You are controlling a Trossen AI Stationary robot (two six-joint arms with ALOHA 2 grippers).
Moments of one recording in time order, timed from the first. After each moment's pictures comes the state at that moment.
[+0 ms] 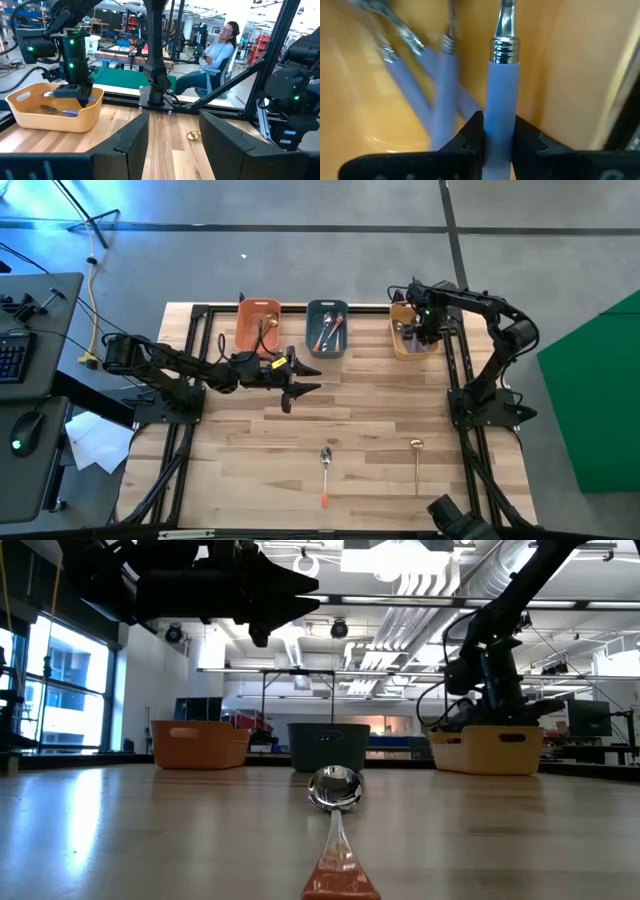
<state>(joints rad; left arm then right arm) 0.06 1.48 0.54 0.98 0.08 -0.15 -1.04 1.71 1.05 -1.04 0.03 0.49</state>
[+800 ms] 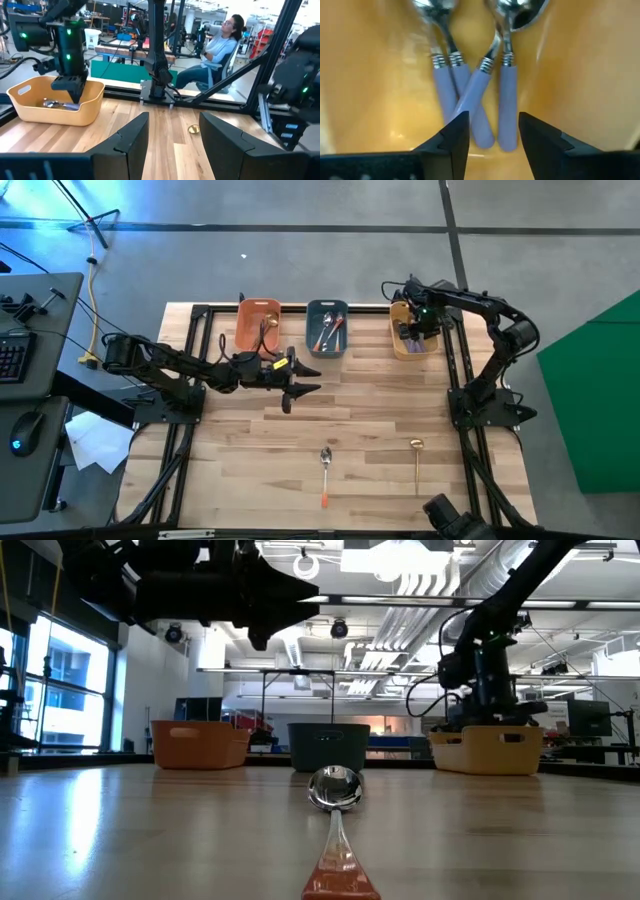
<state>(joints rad) 0.06 1.48 0.54 0.95 0.08 -0.14 -1.02 1.71 1.08 -0.97 0.02 0.34</state>
